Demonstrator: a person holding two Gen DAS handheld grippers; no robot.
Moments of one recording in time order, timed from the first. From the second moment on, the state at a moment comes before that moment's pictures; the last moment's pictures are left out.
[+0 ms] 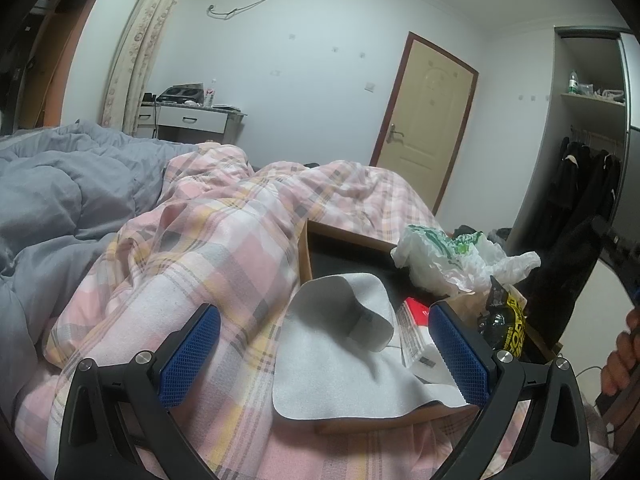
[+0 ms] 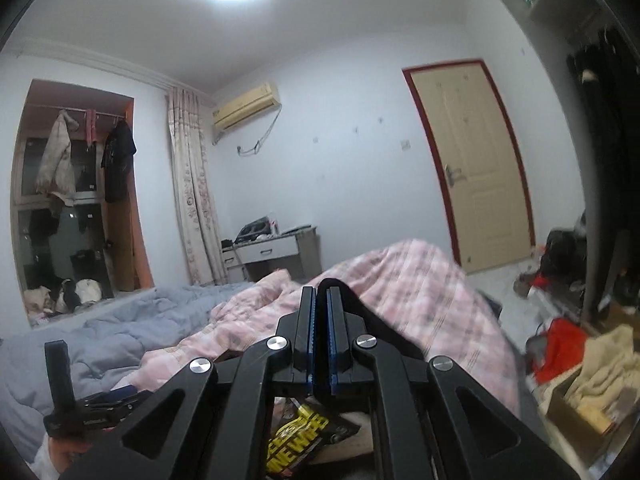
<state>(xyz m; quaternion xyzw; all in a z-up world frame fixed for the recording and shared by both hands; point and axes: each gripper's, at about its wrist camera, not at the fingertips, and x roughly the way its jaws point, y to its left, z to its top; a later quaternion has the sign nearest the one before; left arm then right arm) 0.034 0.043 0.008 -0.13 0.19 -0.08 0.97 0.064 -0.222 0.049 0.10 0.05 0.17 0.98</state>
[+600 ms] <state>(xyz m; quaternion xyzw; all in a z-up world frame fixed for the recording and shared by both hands) 0.034 0.042 0.007 -0.12 0.20 -0.08 0.97 0.064 -0.239 0.043 0.12 0.14 0.17 0.97</state>
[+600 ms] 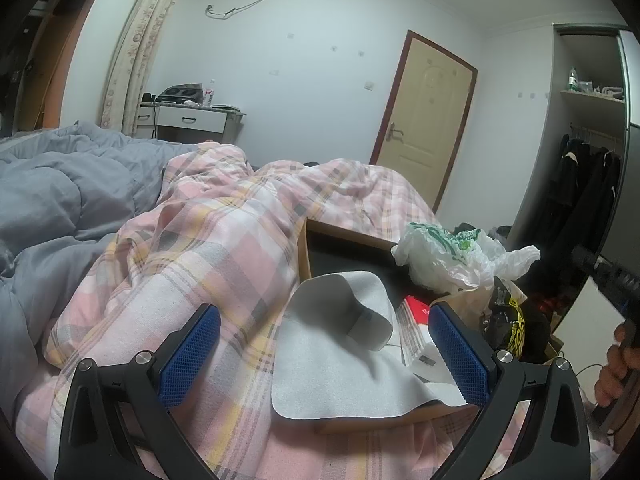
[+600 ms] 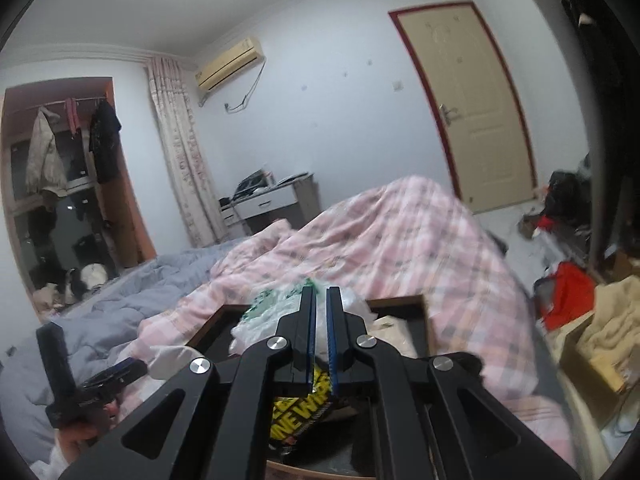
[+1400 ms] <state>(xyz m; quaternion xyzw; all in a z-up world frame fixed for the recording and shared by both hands) 0.034 0.041 0.007 -0.12 0.20 -0.08 0.97 0.100 -0.202 -0.029 0.01 0.40 0.12 0.91</state>
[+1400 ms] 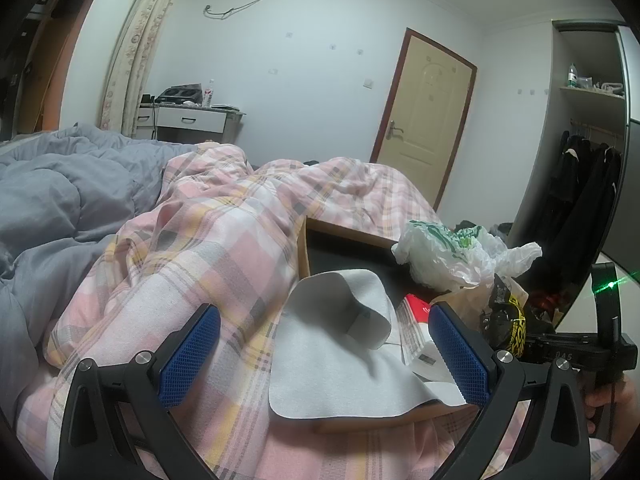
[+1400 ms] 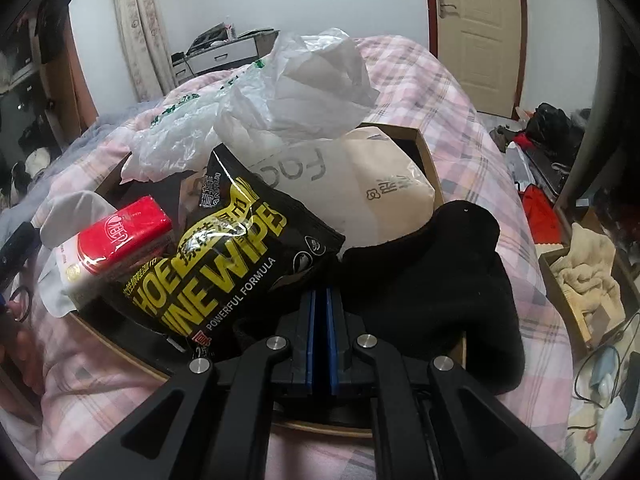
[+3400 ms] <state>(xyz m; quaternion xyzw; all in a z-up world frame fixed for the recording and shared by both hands) 0.031 0.037 0.007 -0.10 0.20 -0.07 0.97 0.078 -0.165 -0.016 -0.18 0.28 0.07 0.94</state>
